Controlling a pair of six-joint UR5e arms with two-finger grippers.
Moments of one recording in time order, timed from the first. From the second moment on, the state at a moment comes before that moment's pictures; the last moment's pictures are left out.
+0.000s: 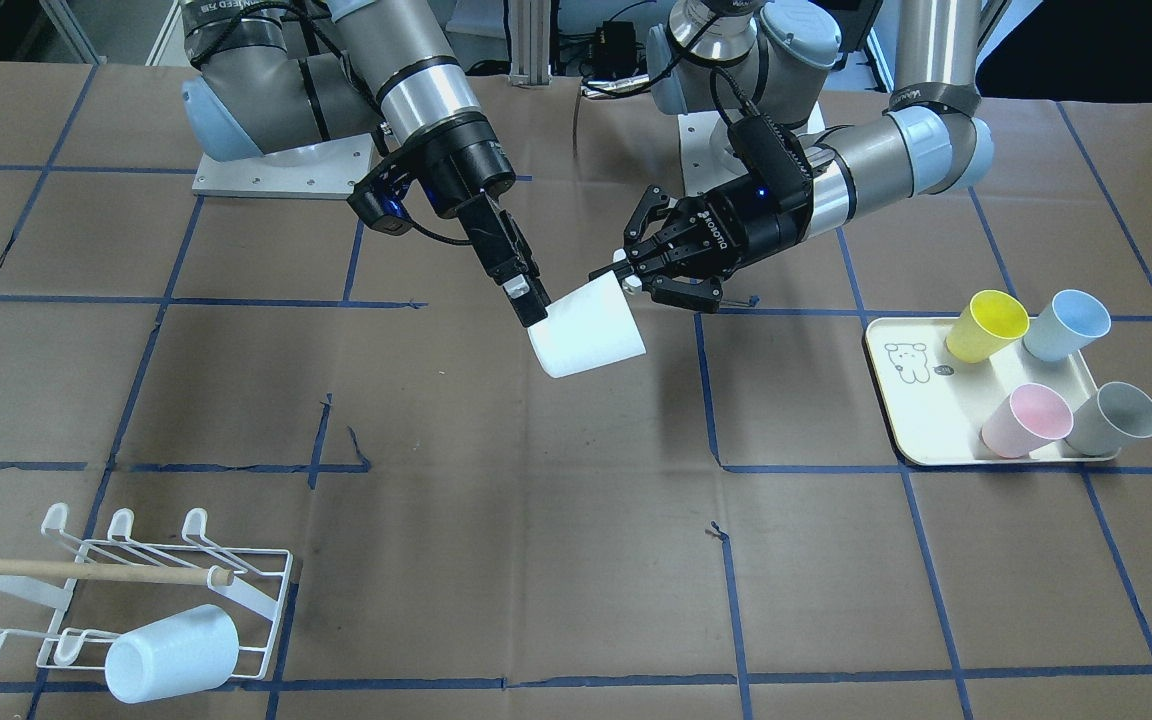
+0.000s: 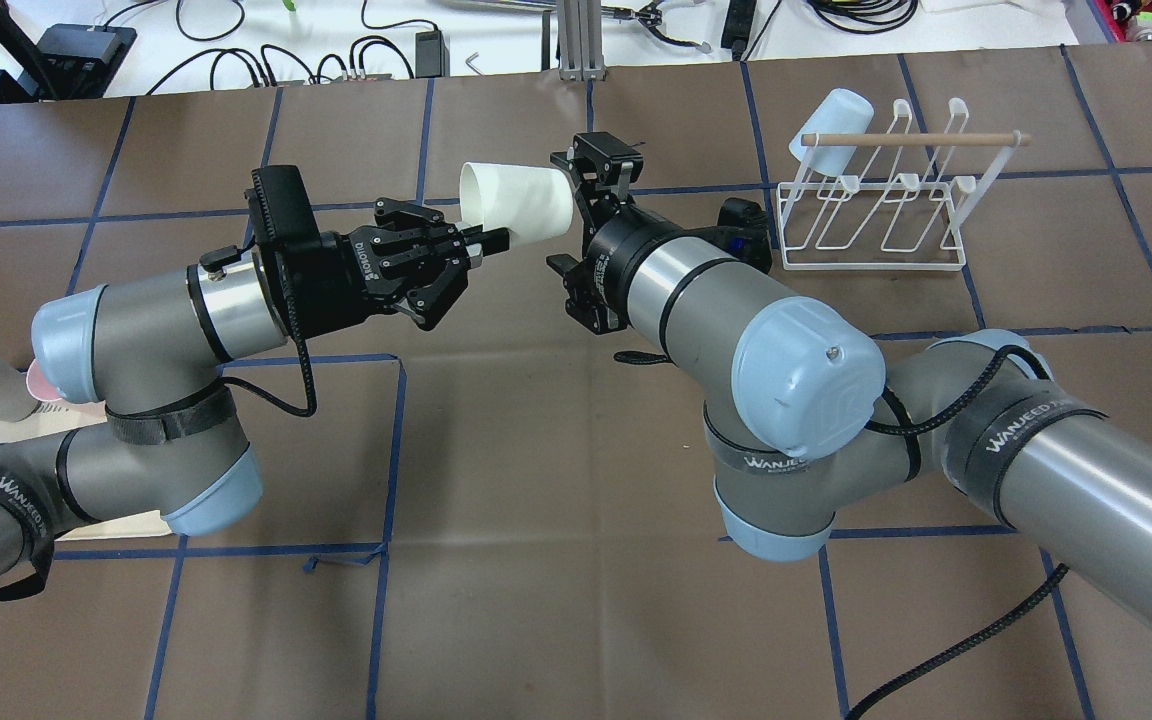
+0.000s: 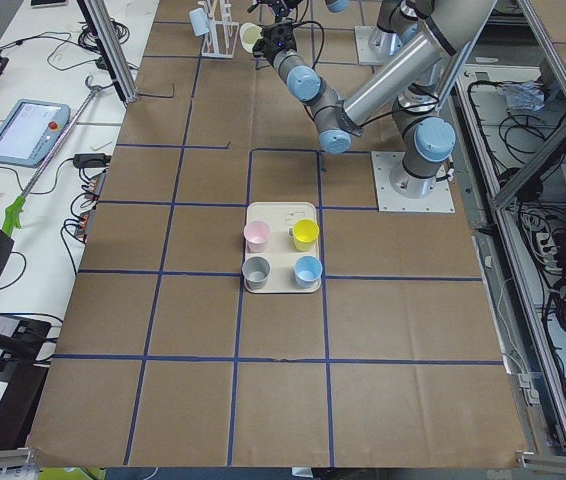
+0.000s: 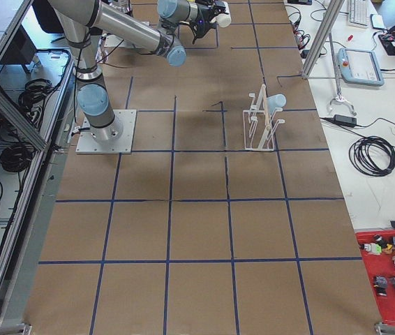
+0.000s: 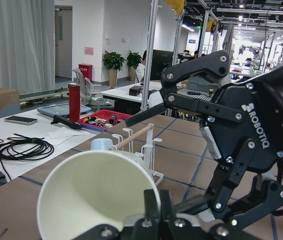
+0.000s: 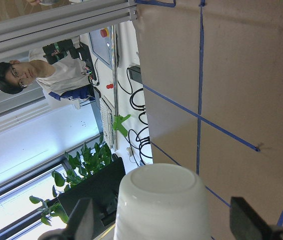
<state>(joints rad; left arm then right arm) -1.38 -1.73 -2.29 0.13 0.26 0.63 1.92 -1.43 2.11 -3.34 -1.38 1.89</state>
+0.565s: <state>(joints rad) -1.38 -1.73 -2.29 0.13 0.26 0.63 1.93 -1.36 2.04 -3.34 -1.38 1.89</state>
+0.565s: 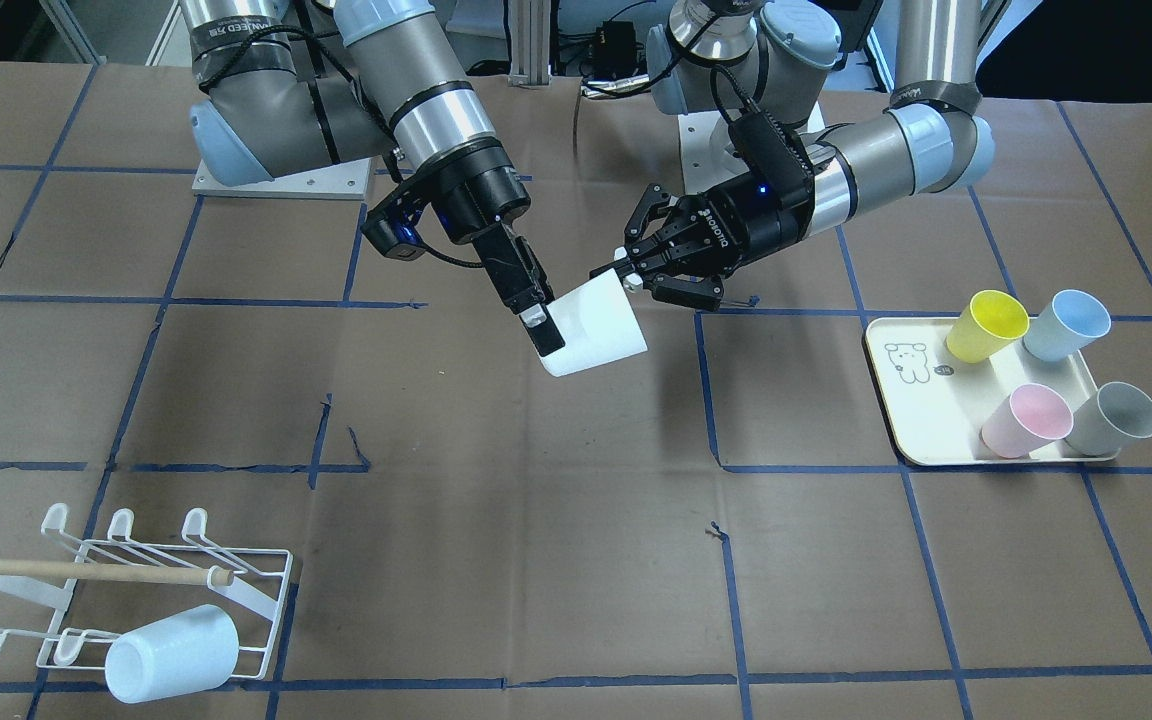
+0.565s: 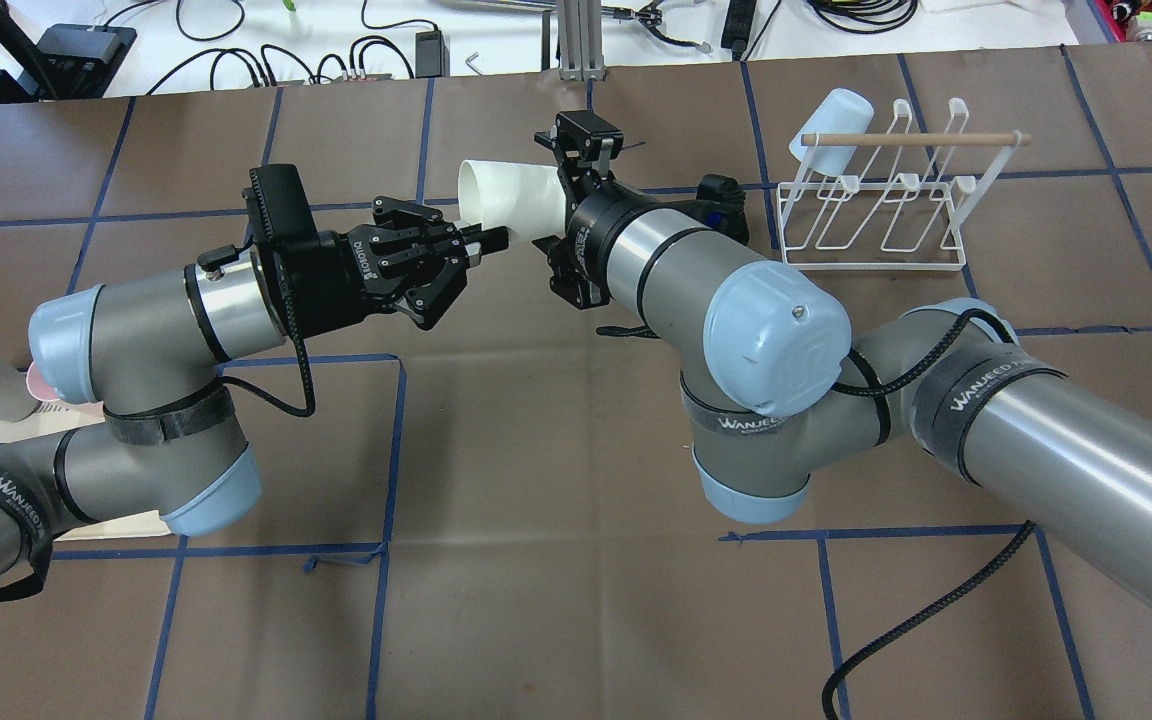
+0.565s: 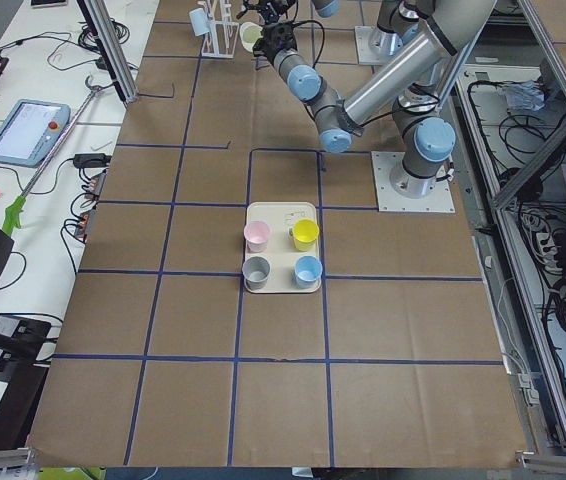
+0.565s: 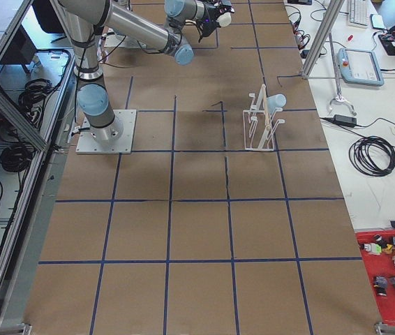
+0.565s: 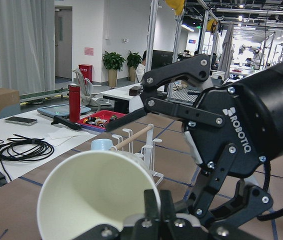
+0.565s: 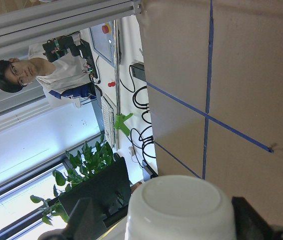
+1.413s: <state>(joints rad) -1.38 -1.73 -2.28 0.13 0.26 0.63 1.94 -1.33 2.03 -3.35 -1.36 1.89</state>
